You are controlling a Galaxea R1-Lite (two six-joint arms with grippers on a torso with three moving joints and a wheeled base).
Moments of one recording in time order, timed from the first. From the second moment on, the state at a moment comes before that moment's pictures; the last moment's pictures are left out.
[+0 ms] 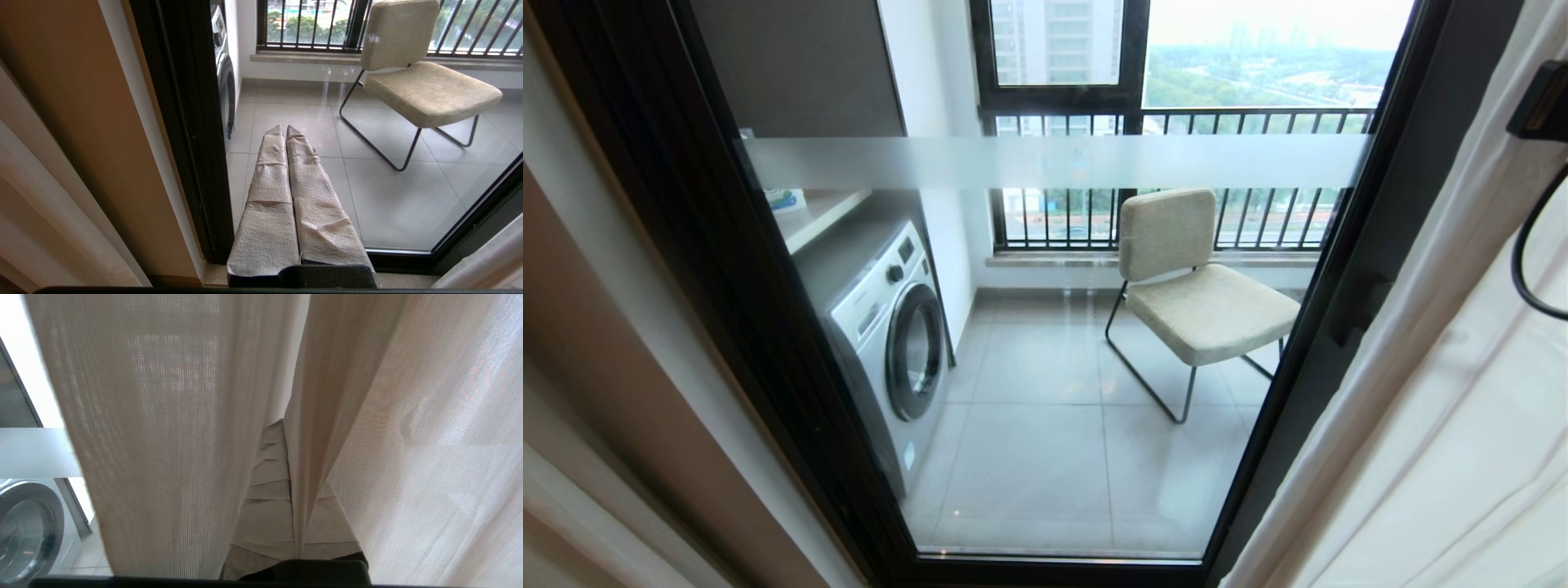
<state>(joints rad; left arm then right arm) 0.00 0.00 0.00 0.00 0.02 -0.03 -0.04 1.50 -1.21 -0.46 -0.07 -0.04</state>
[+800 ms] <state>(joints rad) 0.00 0.00 0.00 0.00 0.02 -0.03 -0.03 1.51 -1.21 -0.46 -0.07 -0.04</state>
